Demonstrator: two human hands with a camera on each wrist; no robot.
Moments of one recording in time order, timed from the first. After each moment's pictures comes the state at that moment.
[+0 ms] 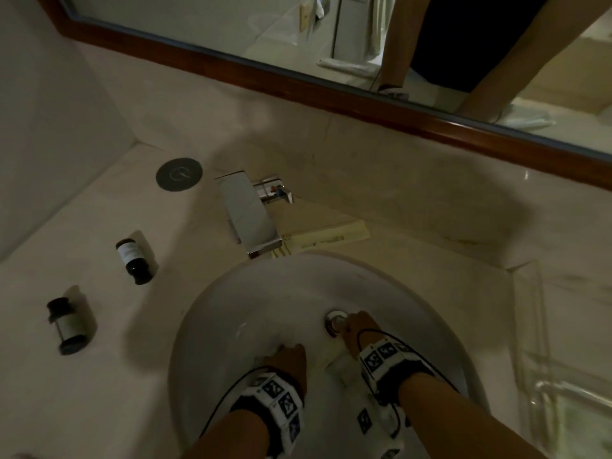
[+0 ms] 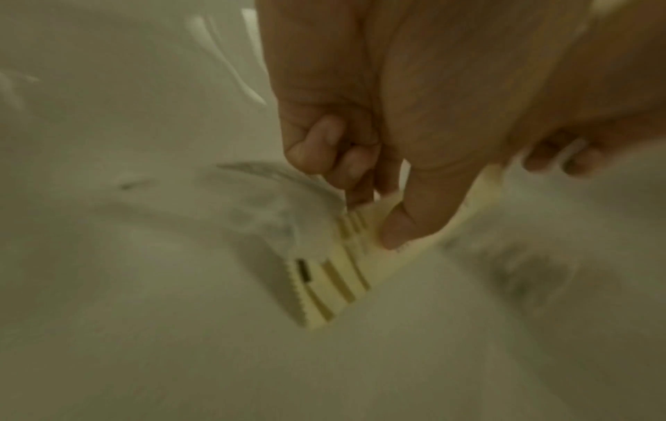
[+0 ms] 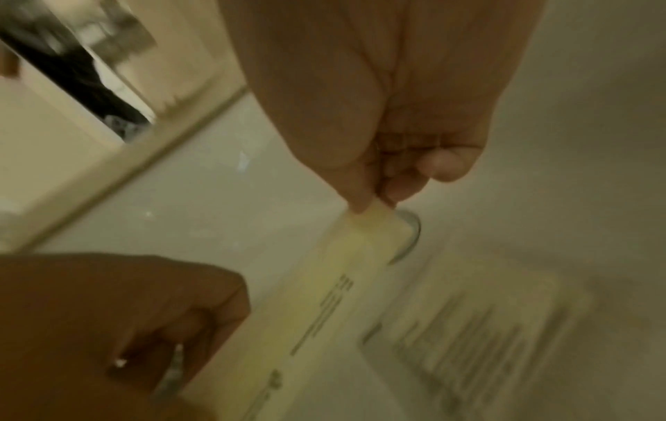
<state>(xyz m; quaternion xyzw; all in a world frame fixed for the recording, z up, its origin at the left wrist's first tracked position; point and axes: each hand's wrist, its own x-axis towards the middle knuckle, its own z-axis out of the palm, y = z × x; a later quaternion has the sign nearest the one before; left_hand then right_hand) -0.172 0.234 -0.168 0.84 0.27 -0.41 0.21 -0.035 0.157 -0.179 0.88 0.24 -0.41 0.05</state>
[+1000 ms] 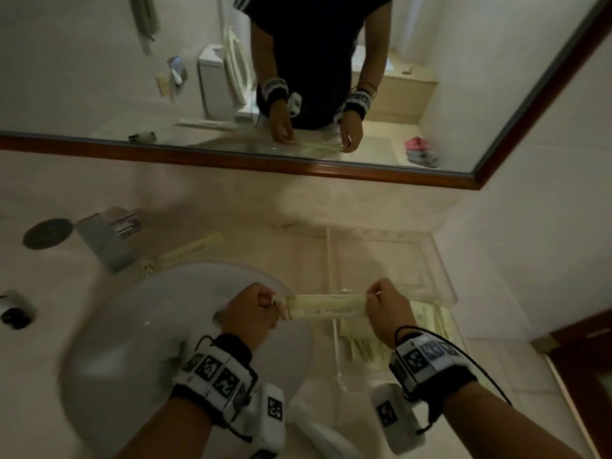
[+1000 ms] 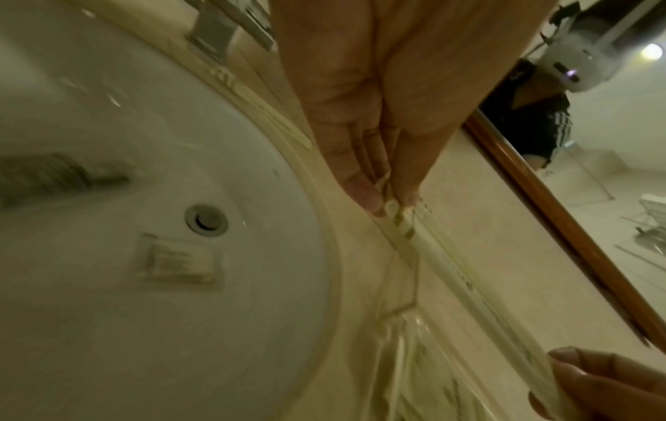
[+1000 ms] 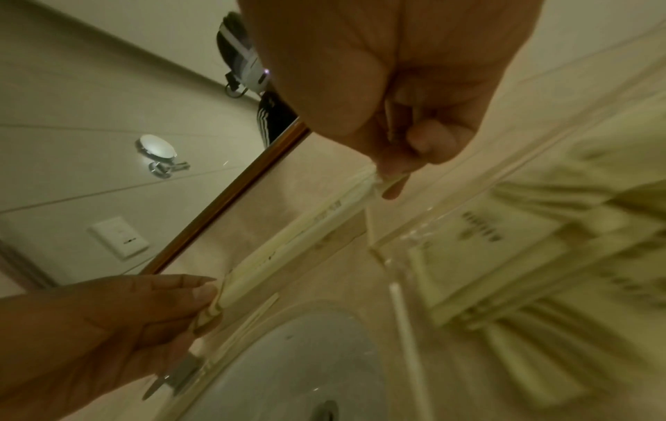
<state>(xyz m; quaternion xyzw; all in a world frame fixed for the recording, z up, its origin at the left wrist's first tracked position) -0.135 0.076 0.009 0.79 0.29 -0.02 0.54 -0.051 -0.125 0.011 0.94 -0.02 -0.15 -0.32</state>
